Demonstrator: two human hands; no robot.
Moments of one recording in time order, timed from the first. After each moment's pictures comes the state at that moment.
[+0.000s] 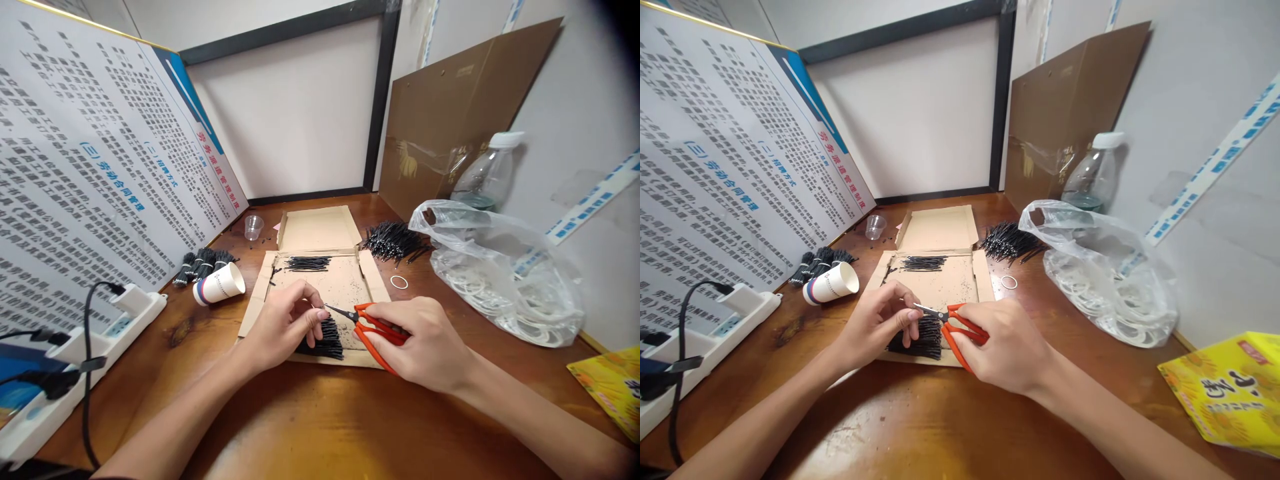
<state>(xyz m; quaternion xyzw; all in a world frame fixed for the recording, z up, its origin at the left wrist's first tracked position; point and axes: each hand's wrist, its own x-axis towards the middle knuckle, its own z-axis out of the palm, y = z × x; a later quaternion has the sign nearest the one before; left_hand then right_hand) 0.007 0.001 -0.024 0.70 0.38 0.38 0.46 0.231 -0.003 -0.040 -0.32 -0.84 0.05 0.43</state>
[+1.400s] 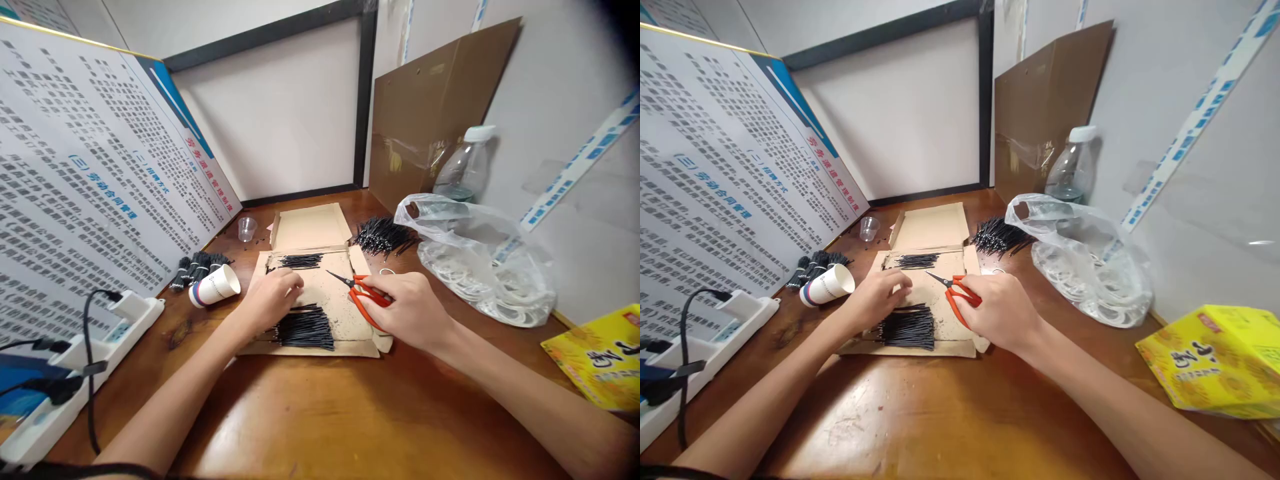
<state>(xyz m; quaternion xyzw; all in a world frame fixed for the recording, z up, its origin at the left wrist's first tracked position) -0.012 0.051 -0.021 0.87 0.48 0.10 0.00 0.242 0.021 -0.044 -0.37 -0.81 -0.06 0.46</state>
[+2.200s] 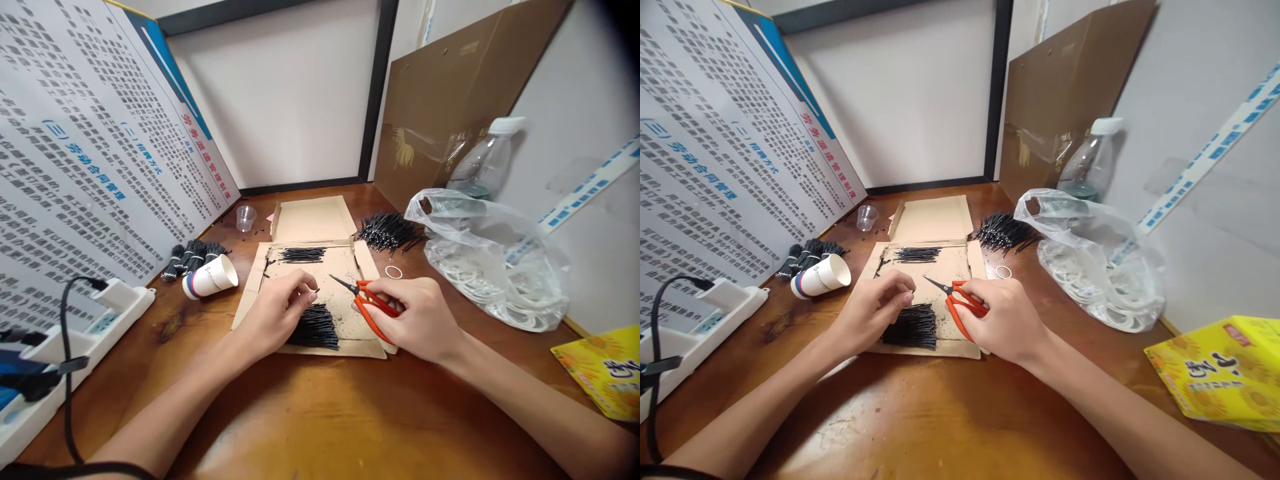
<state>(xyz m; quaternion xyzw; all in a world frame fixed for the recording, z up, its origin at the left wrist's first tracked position) 0.004 0.011 -0.019 0.81 0.44 0.31 0.22 0.236 0.011 -0.046 -0.37 -0.81 0.03 0.46</state>
